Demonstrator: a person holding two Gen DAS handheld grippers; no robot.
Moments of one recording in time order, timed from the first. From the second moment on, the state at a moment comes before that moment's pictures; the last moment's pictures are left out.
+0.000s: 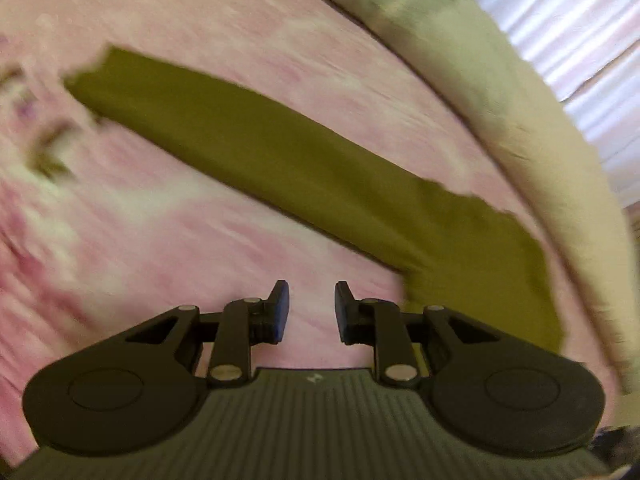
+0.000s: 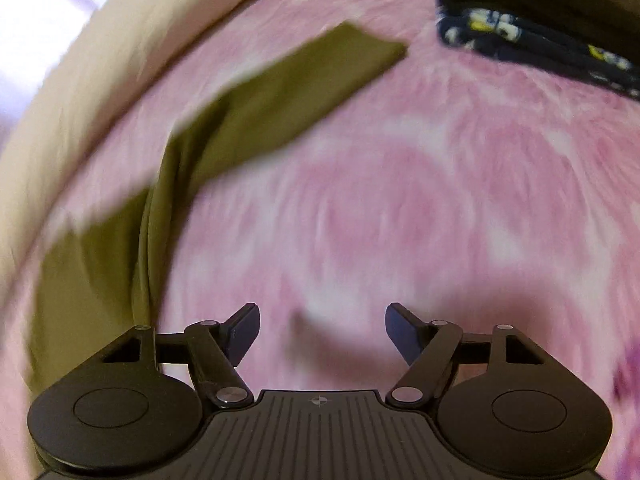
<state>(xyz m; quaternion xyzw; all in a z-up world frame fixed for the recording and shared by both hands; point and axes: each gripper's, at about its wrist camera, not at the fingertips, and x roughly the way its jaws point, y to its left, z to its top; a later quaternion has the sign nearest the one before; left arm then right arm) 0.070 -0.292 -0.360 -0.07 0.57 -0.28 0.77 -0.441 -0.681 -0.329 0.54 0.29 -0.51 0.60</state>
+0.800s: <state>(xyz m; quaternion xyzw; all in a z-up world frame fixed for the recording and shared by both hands) 0.033 -0.417 -0.372 -0.06 0.62 -0.35 0.70 -0.506 -0.878 -0.322 0.47 0.15 -0.57 0.66</state>
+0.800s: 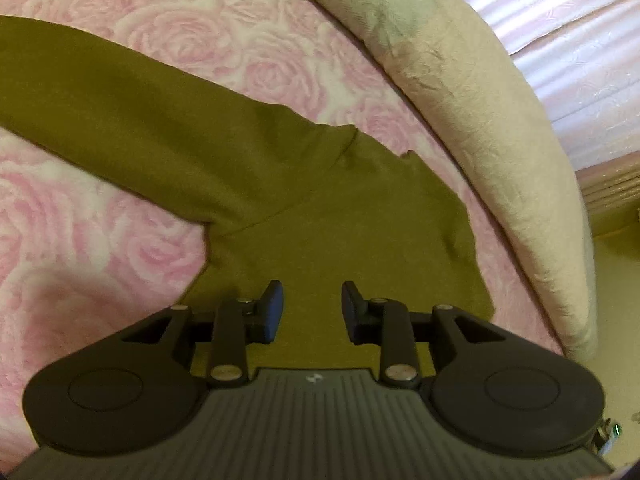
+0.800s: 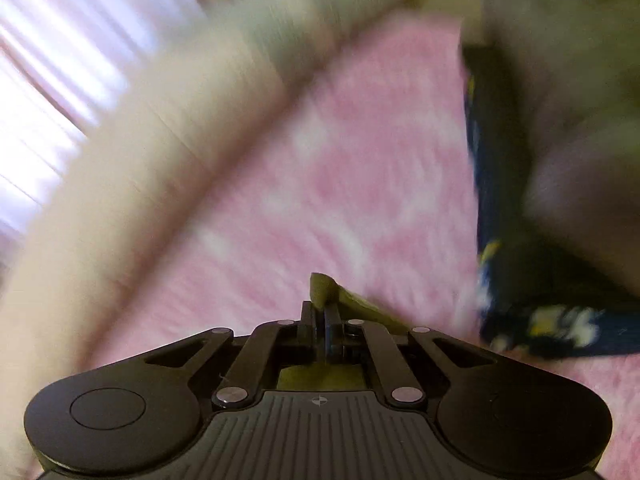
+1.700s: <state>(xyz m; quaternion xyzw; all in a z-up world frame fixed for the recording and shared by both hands) -0.001 -0.381 -0.375 -0.06 0.64 -0.35 0.68 -0.629 -0.707 -0.384 0.56 0.06 -0.64 0.52</state>
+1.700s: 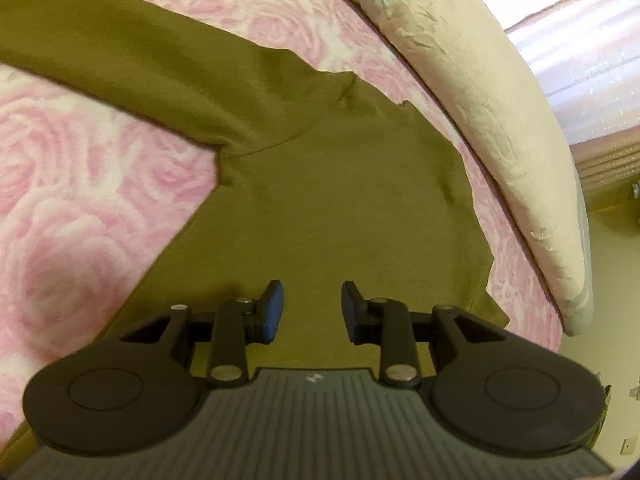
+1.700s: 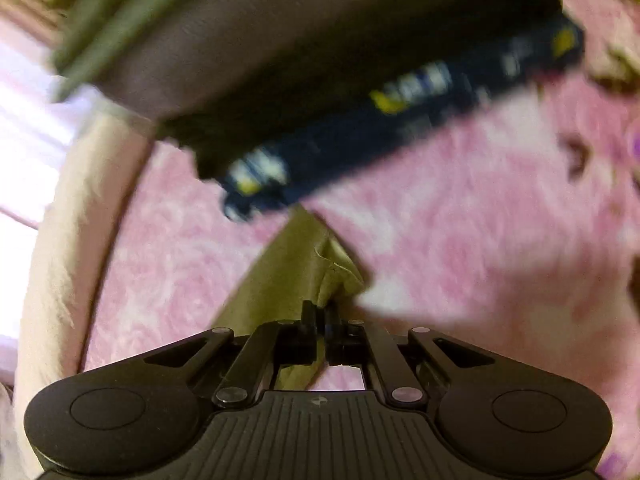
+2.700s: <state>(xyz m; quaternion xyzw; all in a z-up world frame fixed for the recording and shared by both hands) 0.078 -0.494 -0.395 0.07 0.51 -0.51 0.69 -0.283 -0.700 -0.380 0.39 0.28 -0.32 0.82</state>
